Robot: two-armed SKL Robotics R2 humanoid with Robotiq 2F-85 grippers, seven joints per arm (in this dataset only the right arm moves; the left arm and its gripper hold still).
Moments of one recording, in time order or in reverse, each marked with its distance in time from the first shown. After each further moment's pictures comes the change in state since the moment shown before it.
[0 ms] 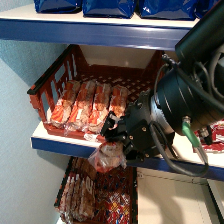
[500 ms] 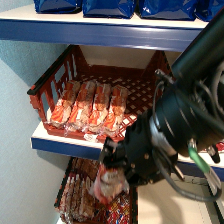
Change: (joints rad) right arm 0.007 0.012 0.013 -0.071 -0.053 0.051 0.021; left arm 0.000 0.000 0.000 0.000 0.000 0.000 0.000
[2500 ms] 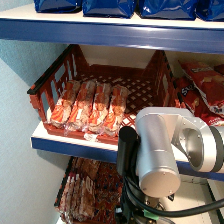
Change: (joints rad) right arm -0.086 0.245 0.565 0.111 0.198 0.124 0.088; left arm 0.000 0.000 0.000 0.000 0.000 0.000 0.000
